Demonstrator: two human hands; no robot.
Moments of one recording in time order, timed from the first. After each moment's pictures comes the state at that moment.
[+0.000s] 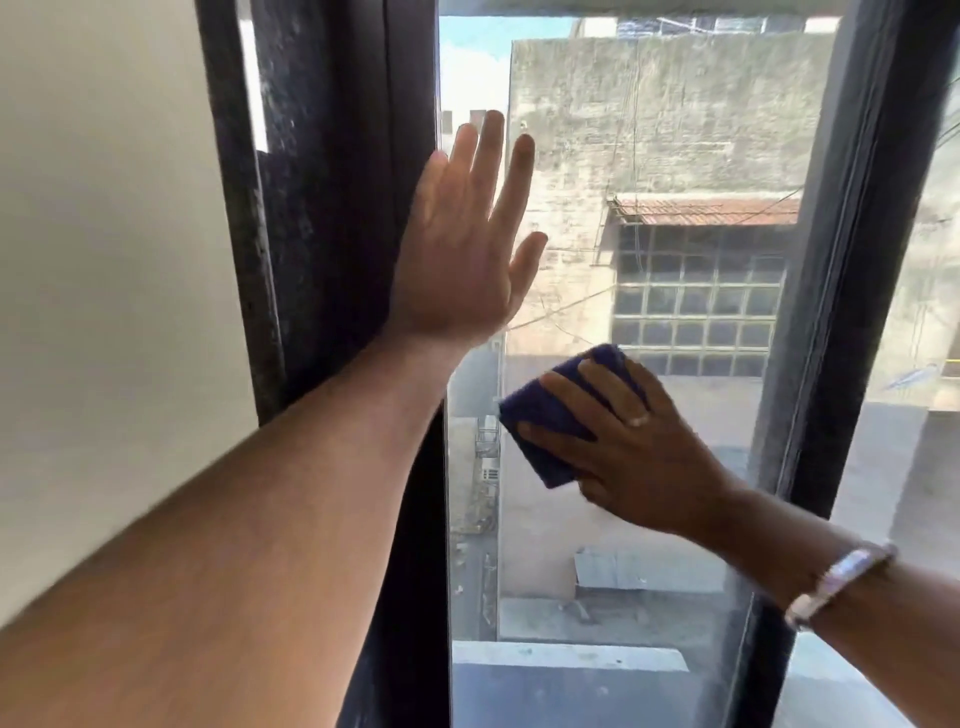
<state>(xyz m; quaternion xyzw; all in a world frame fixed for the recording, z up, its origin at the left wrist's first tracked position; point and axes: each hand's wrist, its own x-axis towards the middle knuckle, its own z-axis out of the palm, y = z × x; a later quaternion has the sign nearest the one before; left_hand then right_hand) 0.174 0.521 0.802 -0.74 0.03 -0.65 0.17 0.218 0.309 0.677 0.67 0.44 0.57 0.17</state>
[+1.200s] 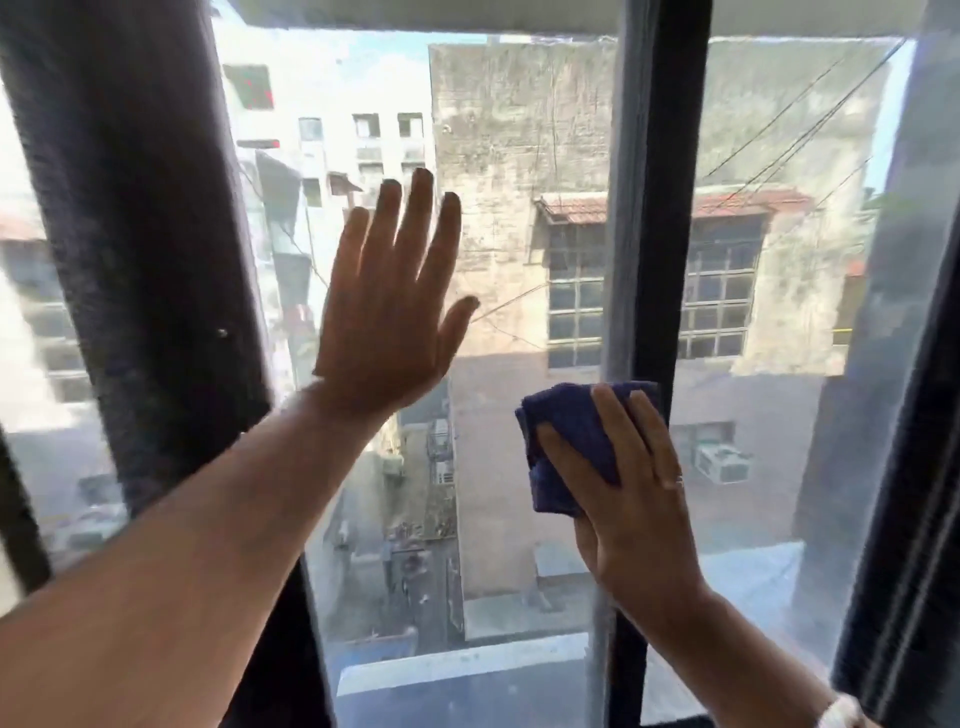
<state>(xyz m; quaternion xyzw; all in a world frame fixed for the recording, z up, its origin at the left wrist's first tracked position) 0.172 0.441 0.790 -0.75 0.08 -0.63 0.18 0.172 0.217 0.648 0.73 0.29 0.61 -0.13</state>
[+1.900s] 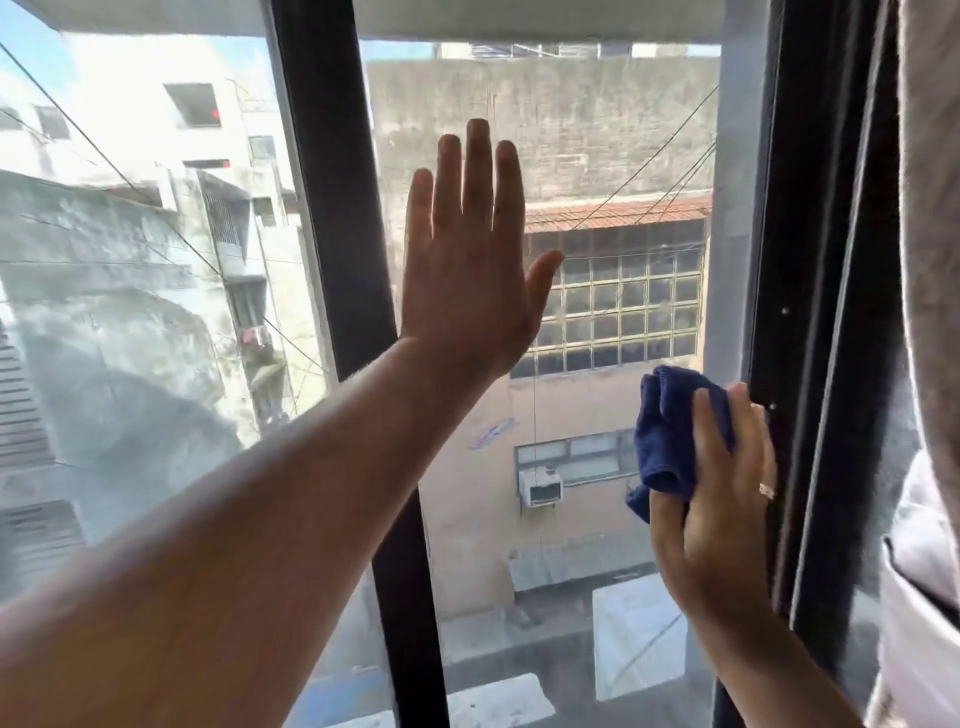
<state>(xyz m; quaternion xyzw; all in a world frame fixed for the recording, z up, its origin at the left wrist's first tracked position) 0.297 0.155 0.829 -0.80 0.07 -0.59 0.11 0.289 -0.031 0.640 0.74 0.14 0.57 -0.34</state>
